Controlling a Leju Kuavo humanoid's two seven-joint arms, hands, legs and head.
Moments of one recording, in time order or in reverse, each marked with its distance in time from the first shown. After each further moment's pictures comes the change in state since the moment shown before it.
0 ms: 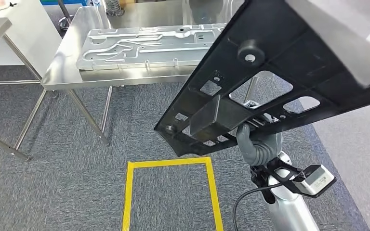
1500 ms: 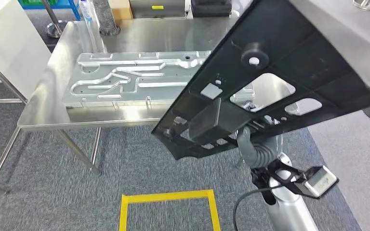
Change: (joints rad) left arm 0.009 -0.004 0.009 0.000 0.019 0.003 -0.005; right arm 0.009 0.010 -0.024 -0.005 -0.007 0.039 0.000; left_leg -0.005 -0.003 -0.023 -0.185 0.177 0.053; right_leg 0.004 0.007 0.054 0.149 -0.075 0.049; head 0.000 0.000
